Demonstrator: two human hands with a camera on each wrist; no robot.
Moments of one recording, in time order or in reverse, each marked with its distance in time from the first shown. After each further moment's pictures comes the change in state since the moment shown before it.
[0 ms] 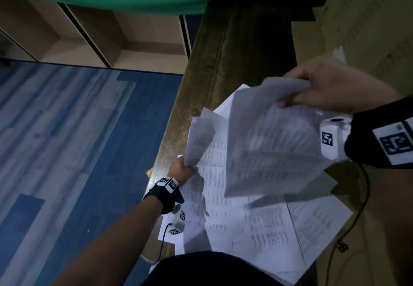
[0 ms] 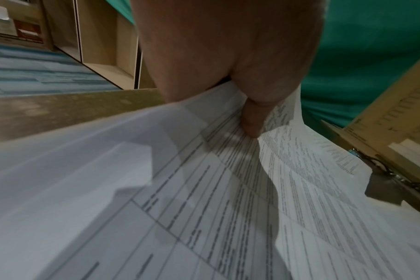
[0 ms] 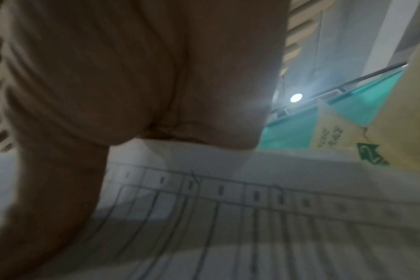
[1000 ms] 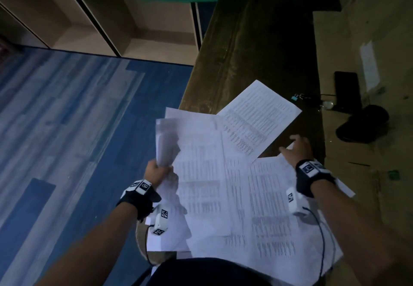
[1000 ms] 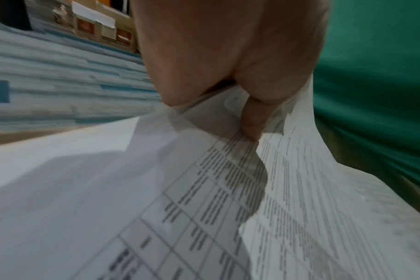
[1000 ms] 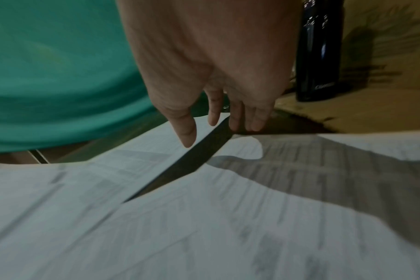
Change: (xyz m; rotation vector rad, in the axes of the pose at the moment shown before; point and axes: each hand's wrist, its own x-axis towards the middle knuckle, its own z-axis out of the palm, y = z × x) left_hand 0.008 -0.057 -0.056 -0.335 0.213 -0.184; right_hand 0.042 0.170 0.243 0.246 0.162 0.874
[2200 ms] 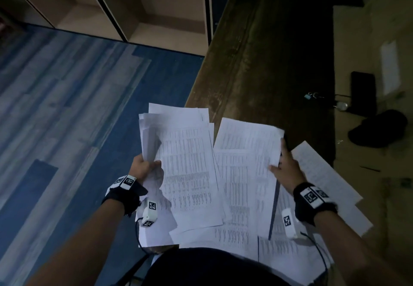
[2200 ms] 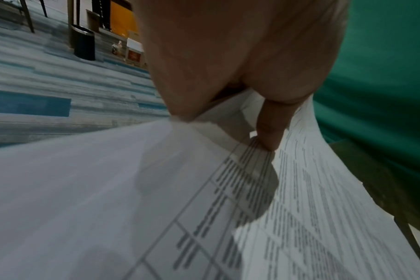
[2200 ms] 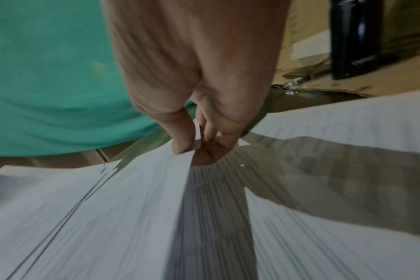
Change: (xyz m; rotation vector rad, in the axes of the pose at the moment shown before) left_hand -0.006 -0.007 -0.050 -0.088 0.059 -0.135; right_hand -0.071 -0.007 0.031 0.170 -0.328 -0.184
